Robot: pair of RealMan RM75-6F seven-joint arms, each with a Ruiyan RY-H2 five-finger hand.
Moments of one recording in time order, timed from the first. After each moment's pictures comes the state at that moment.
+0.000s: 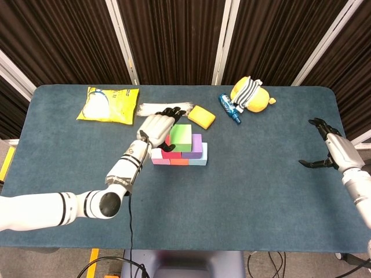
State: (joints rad) left arm -1.47 -1.21 -0.20 -1.71 0.21 0.85 0.50; right arm 0.46 -0.79 0.24 -1.71 -1.09 0.81 0.37
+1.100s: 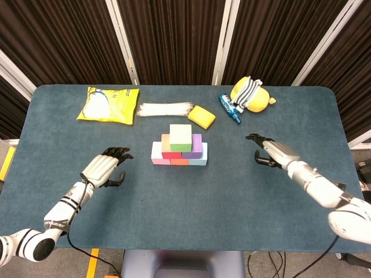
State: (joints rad) left arm -0.87 -1.16 0.02 -1.75 1.01 0.91 0.12; right arm 0.74 -0.96 0.22 -1.60 -1.27 0.42 0.51
